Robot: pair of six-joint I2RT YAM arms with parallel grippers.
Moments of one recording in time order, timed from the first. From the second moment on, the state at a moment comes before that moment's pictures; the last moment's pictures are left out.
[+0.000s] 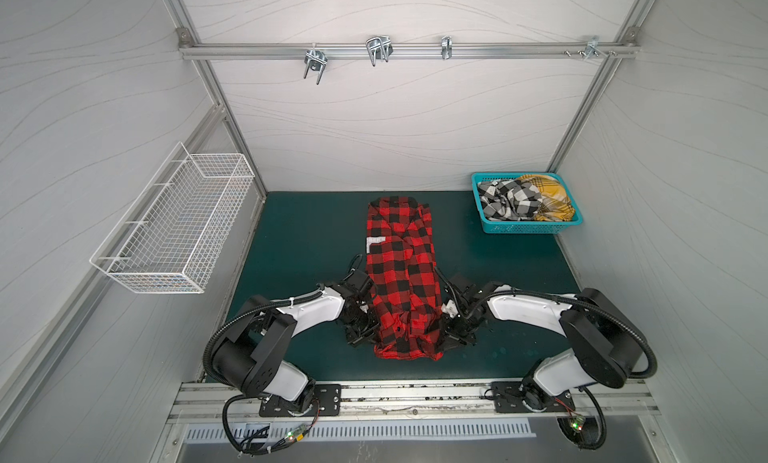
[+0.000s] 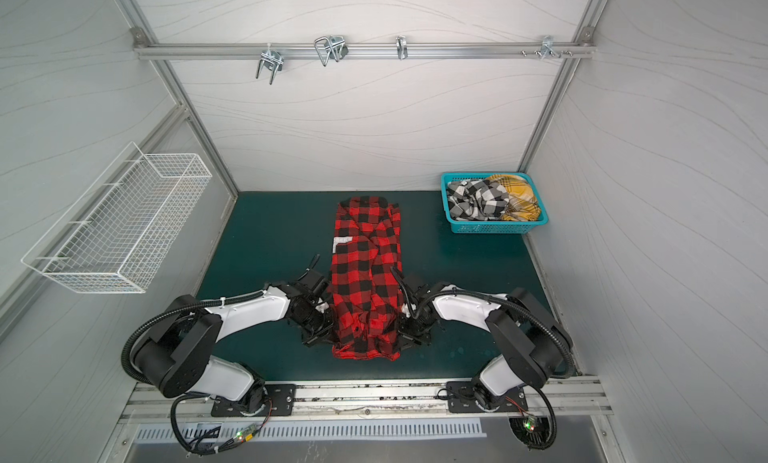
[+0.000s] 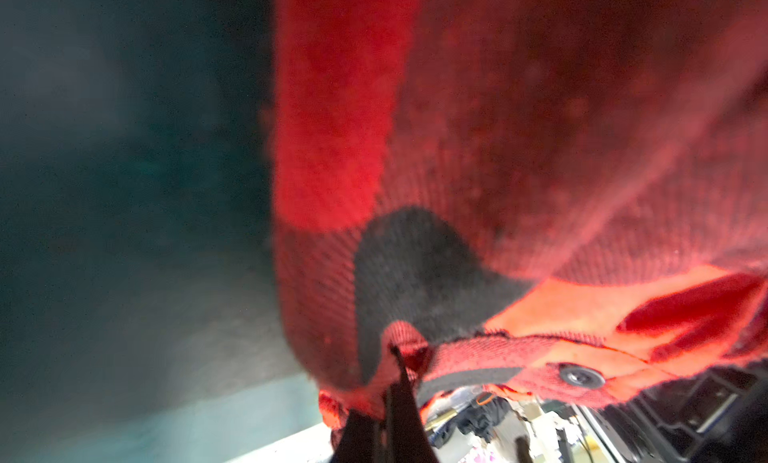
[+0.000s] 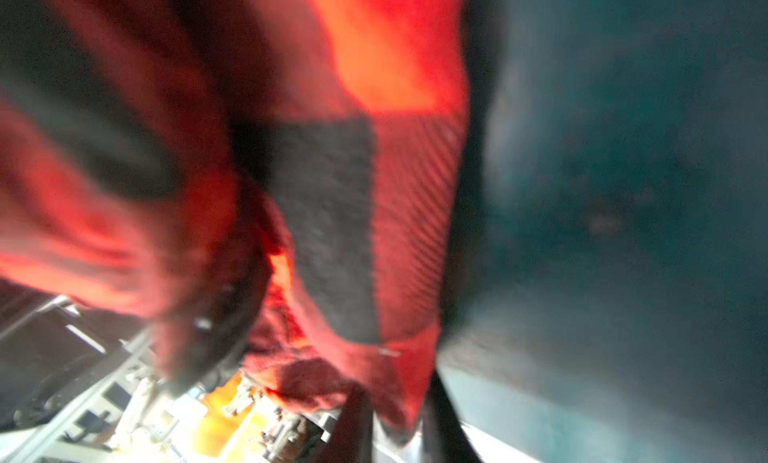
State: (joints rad) left arm -0.54 1.48 0.64 -0.63 0.53 -0.94; right arm 0.77 1.50 0.70 -0.60 -0.57 0.82
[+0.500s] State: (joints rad) left arm -0.55 1.29 0.61 -0.72 0.50 -0.92; right arm 0.89 1.32 0.69 -0.66 -0.50 0.83
